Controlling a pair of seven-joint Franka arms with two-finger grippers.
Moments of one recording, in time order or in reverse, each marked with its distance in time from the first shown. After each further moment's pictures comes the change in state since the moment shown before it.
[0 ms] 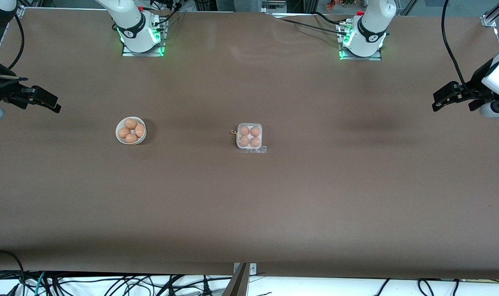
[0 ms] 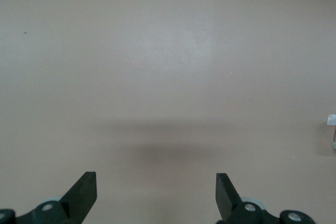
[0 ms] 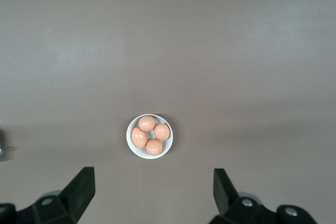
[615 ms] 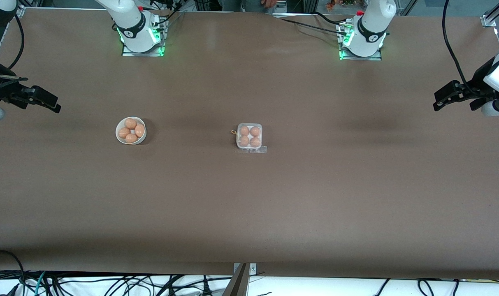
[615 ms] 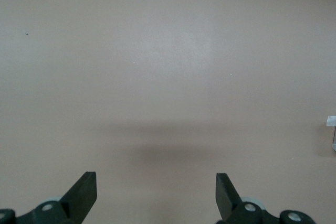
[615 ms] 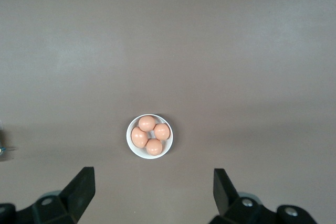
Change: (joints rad) left arm 0.003 -0.006 0.000 0.000 0.000 0.001 0.000; right arm 0.000 0.000 0.000 0.000 0.000 0.000 0.000
